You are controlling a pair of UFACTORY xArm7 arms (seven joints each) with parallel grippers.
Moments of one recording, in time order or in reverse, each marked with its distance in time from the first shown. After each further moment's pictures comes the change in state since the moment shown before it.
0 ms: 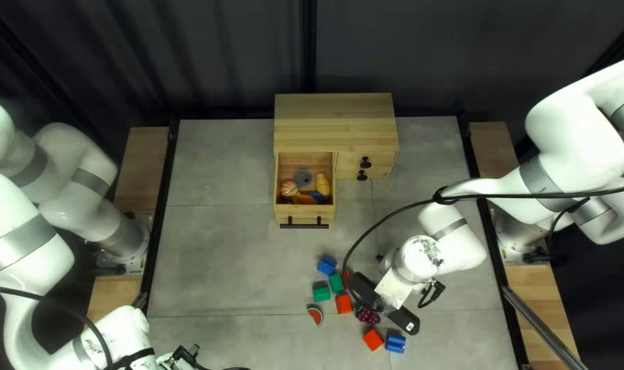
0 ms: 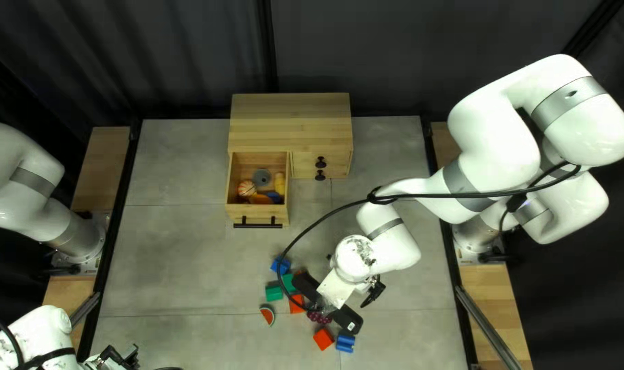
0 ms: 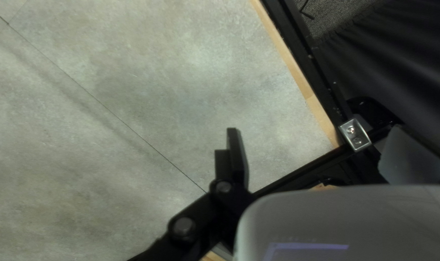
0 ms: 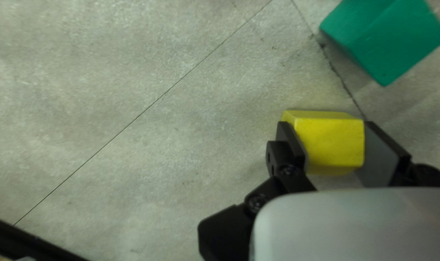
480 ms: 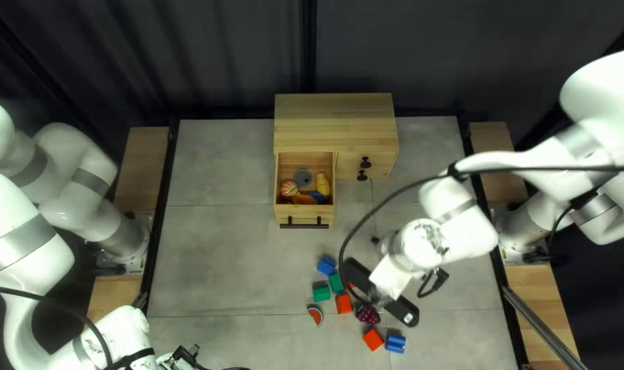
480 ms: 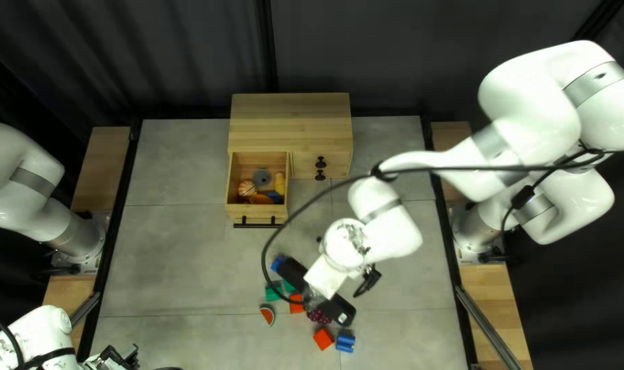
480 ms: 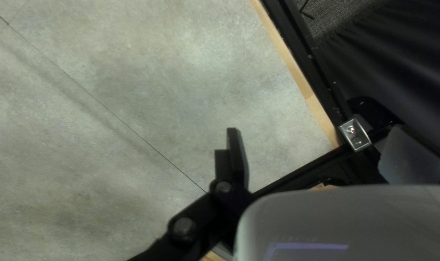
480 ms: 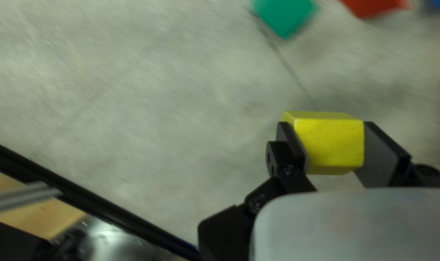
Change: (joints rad) left arm 0.000 0.000 0.000 0.000 0.000 0.000 0.000; right arm -0.071 -0.114 -0.058 0.256 -0.186 0.301 -0.101
